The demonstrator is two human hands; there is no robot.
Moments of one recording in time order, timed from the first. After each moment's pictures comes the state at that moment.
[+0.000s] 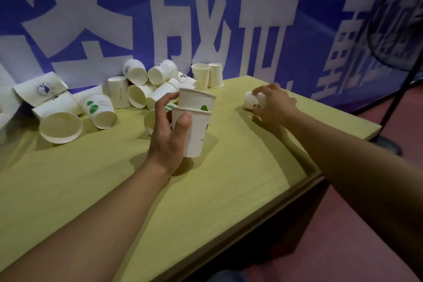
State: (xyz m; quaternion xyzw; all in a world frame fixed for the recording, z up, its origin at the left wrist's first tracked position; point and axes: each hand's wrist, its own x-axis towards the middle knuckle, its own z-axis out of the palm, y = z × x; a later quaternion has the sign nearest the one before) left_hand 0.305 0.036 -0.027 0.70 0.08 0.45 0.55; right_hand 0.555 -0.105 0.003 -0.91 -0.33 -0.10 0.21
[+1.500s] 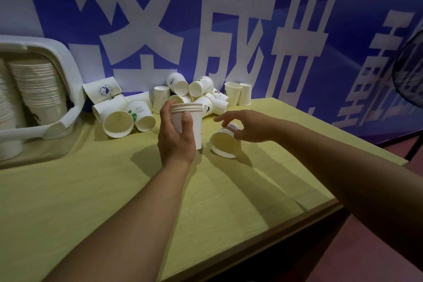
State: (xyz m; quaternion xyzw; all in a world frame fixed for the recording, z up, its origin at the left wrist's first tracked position) left_hand 0.273 0.079 -0.028 0.65 0.29 0.57 0.42; right_hand 0.425 -0.030 0.051 -0.79 -0.59 0.08 0.13
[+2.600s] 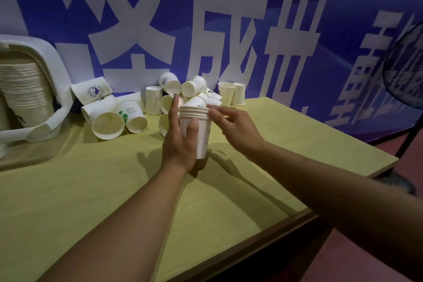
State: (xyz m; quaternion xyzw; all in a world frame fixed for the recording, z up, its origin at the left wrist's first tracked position) left_hand 0.273 0.061 -0.024 0.74 0.20 0.47 0.44; right_hand 0.386 -0.030 0.022 -0.70 -0.48 0.05 0.52
